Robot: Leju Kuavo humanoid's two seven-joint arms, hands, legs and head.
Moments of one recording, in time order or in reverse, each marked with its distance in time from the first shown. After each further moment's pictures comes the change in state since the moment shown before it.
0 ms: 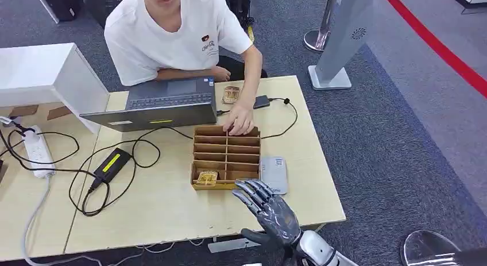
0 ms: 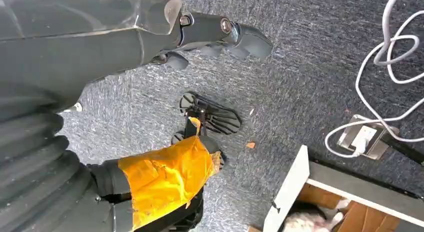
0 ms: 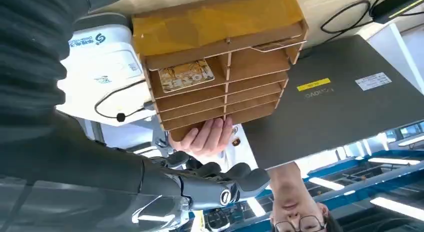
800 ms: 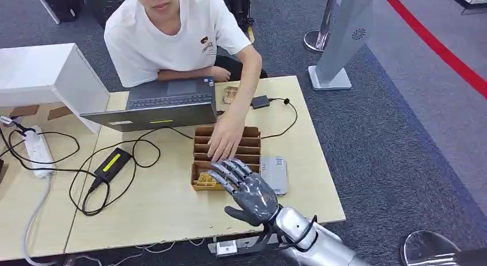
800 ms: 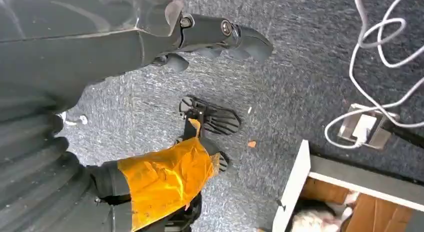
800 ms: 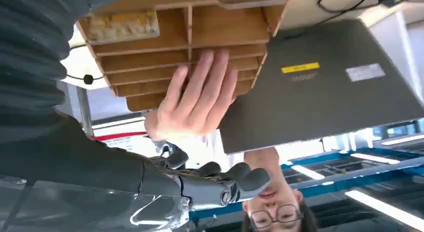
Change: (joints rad) left arm -0.082 -0.012 -0.063 0.000 -0.044 0.042 0.053; right arm -0.215 0.105 0.083 0.104 0.112 0.087 0.132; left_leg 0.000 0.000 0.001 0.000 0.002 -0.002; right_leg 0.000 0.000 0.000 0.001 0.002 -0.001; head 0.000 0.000
